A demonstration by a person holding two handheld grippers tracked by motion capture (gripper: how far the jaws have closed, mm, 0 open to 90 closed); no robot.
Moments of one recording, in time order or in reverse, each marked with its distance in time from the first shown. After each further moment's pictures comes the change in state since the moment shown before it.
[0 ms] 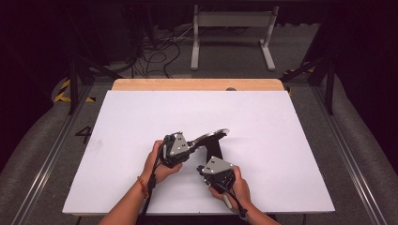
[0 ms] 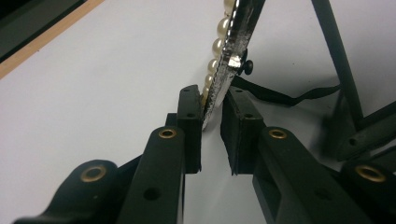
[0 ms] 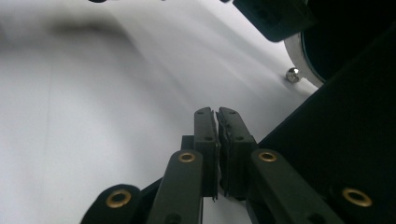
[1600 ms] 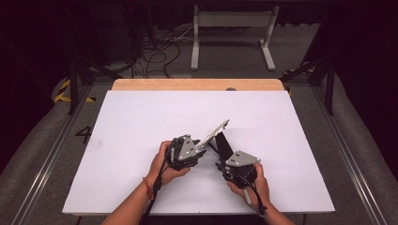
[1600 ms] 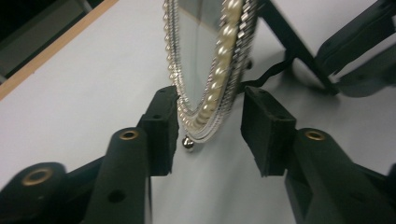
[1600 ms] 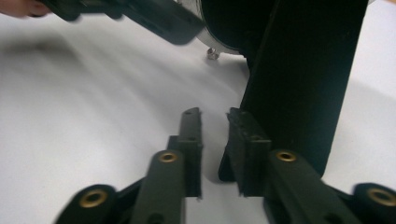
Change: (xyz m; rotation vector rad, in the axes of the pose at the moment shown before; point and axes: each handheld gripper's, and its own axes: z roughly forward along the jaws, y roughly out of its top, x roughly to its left) left arm -0.015 0.011 0.012 0.001 0.020 0.039; right arm -0.039 -0.018 -0.038 -0.015 -0.086 0.112
